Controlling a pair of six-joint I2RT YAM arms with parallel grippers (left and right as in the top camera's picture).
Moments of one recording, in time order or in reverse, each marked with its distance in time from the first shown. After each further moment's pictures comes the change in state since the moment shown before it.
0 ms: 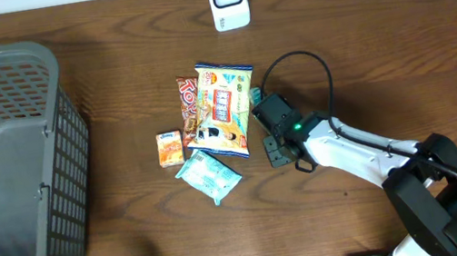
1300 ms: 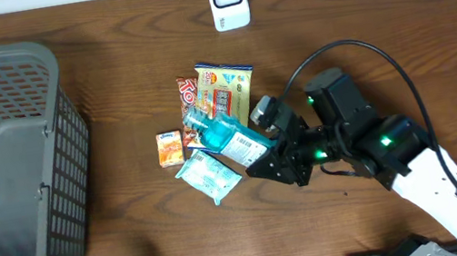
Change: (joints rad) left arm 0.000 0.000 0.000 -0.001 0.000 0.000; right arm -0.073 -0.544 0.090 -0.211 -0.836 -0.436
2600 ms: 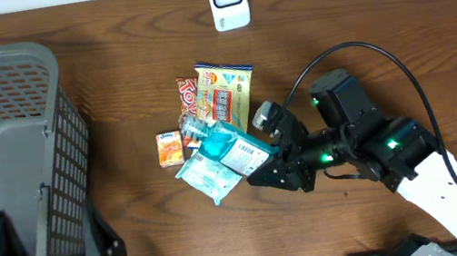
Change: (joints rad) left arm 0.000 0.000 -0.459 0.159 -0.039 -0.079; right arm -0.011 -0.022 0.000 -0.027 -0.085 -0.002
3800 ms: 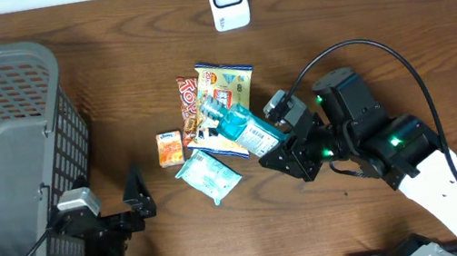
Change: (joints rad) left arm -0.033 0.052 -0.290 -0.244 0.000 -0.180; right arm -0.022 0.000 0.000 -0.034 0.244 0.019
